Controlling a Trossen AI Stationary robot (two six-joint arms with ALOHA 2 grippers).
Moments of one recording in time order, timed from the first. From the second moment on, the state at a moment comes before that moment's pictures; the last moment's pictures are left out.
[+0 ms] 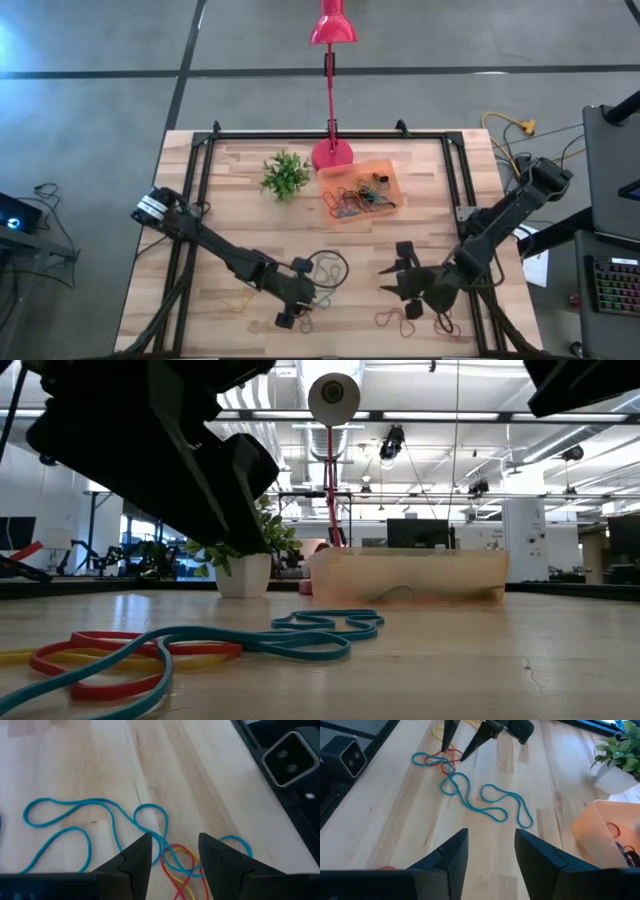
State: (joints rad) left arm -0.51 1.79 1.03 0.02 -0.06 -0.24; right arm 0.78 1.37 0.79 -0.23 0.63 0.34
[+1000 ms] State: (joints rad) left arm -0.52 1.89 1.02 0.04 -0.11 -0.26; right arm 0.79 1.37 0.79 -0.22 0.64 0.41
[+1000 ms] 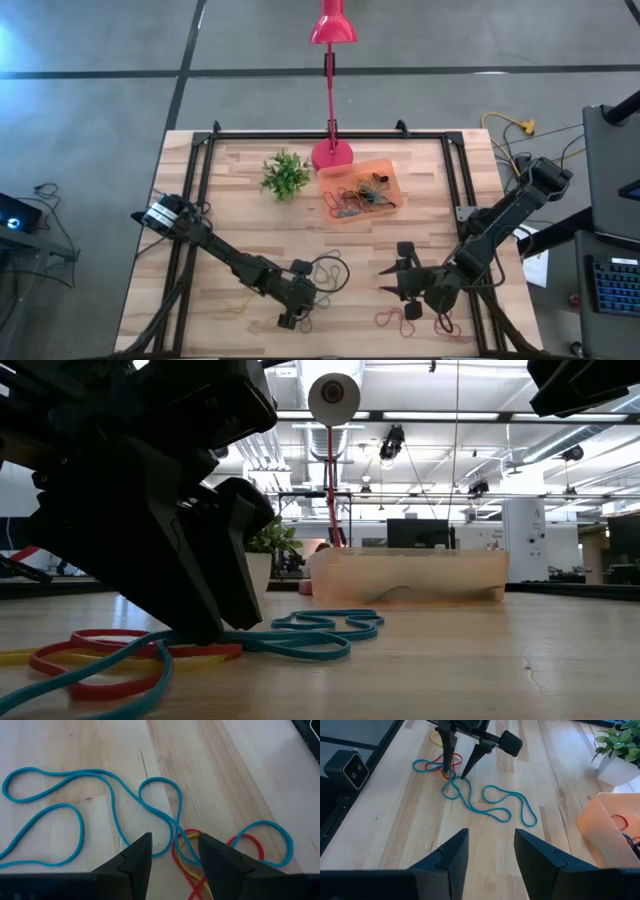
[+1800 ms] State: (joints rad) left arm -0.53 1.89 1.01 0.05 -0.11 -0.27; right arm 0.79 1.37 0.79 -0.22 0.64 0.41
